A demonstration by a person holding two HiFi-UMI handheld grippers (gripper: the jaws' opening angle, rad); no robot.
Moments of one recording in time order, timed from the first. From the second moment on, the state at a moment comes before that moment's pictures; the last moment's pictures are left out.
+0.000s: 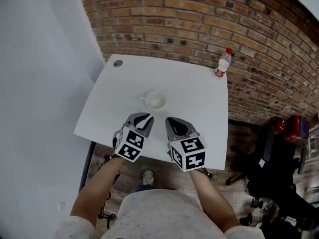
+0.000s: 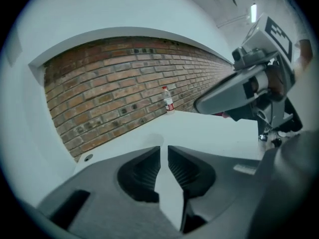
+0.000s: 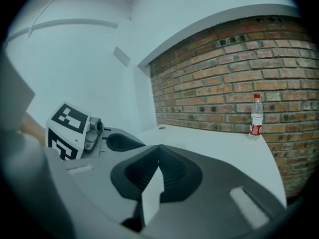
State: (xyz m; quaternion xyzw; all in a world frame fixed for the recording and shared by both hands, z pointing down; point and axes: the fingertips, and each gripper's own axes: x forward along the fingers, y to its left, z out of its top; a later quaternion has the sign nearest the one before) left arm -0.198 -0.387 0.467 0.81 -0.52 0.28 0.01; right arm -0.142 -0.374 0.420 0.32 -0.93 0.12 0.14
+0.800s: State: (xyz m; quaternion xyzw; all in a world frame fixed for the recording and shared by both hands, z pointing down) left arm -0.219 -0.438 0.505 0.85 -0.32 0.41 -0.11; right arm -0.156 -0.418 0.440 0.44 -0.87 0.16 0.15
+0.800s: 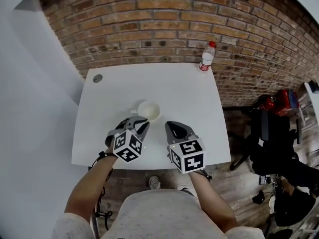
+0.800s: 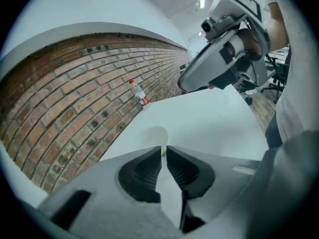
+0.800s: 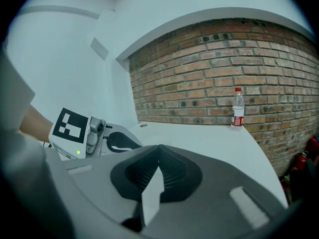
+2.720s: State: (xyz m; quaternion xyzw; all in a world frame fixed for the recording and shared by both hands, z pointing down) left arm -0.128 -0.310 0.404 0.81 -0.54 0.21 -0.06; right arm -0.056 -0.290 0.406 0.41 -0.90 0.11 0.11
